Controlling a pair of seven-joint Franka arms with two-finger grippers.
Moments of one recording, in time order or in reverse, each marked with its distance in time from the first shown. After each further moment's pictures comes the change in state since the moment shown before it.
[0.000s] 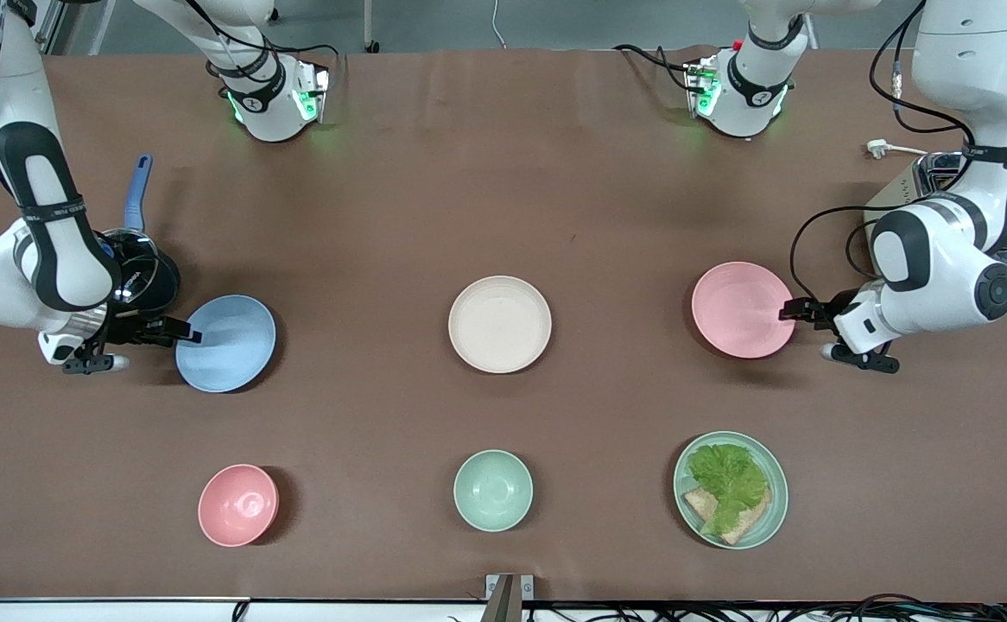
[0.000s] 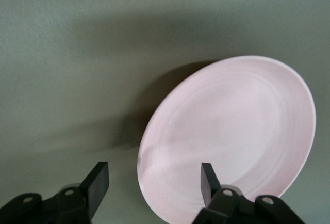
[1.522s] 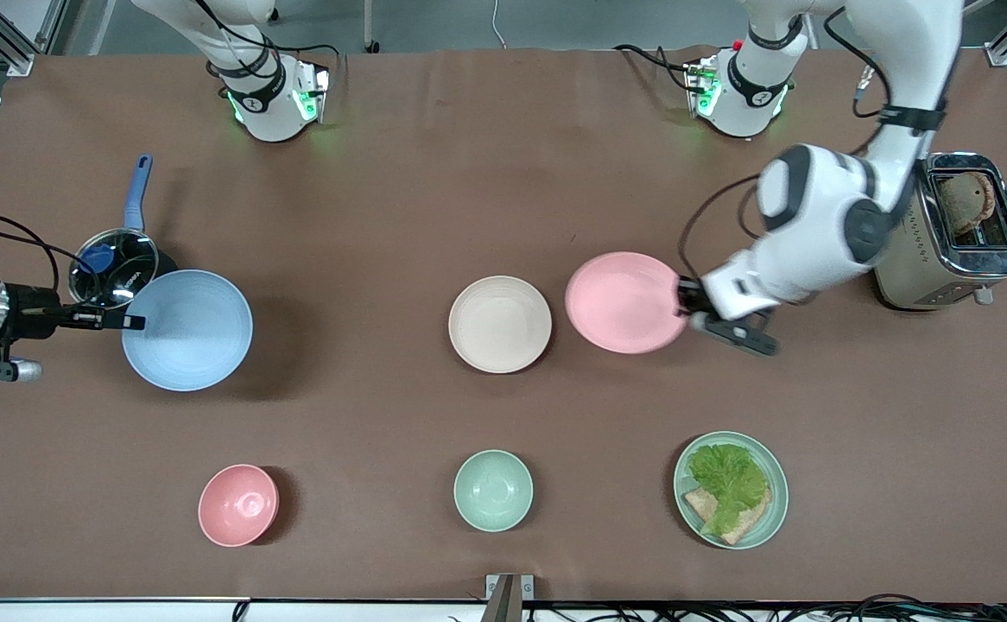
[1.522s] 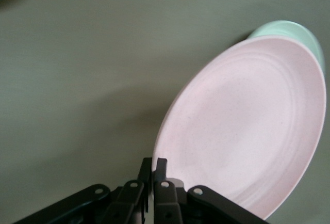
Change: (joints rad) left arm -0.018 -0.159 -0.522 0.043 0.052 0.060 -0.494; right arm 0.099 -0.135 -0.085 0.365 -0.076 -0.634 0.485
